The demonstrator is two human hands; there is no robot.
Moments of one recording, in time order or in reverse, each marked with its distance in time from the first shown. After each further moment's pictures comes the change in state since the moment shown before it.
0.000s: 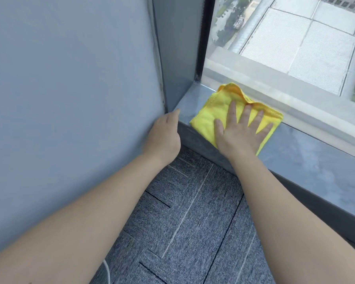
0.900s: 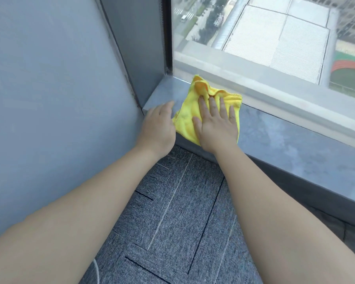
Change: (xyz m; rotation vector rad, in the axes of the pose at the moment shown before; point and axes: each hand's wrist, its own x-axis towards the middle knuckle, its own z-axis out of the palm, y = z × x) left_hand -0.009 0.038 0.013 -0.054 0.033 0.150; right_hand -0.009 0.025 0.000 -0.021 0.011 -0.224
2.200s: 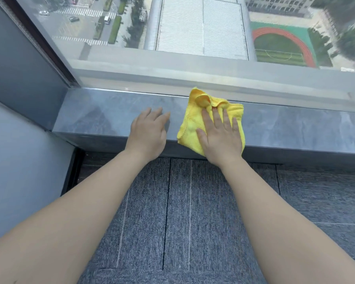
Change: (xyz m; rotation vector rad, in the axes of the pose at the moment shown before) left_hand 0.006 0.091 0.074 0.130 -0.316 0.281; right_hand -0.094 0.135 0.000 0.061 0.019 0.387
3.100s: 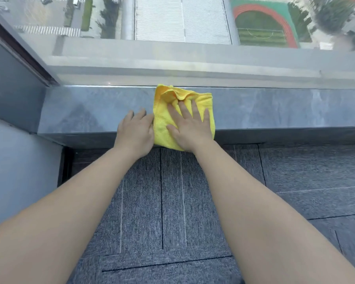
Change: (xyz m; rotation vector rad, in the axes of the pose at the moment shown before) left_hand -0.007 0.005 -0.006 0.051 -0.126 -0.024; right_hand -0.008 -0.032 -0.013 0.042 -0.185 -0.040
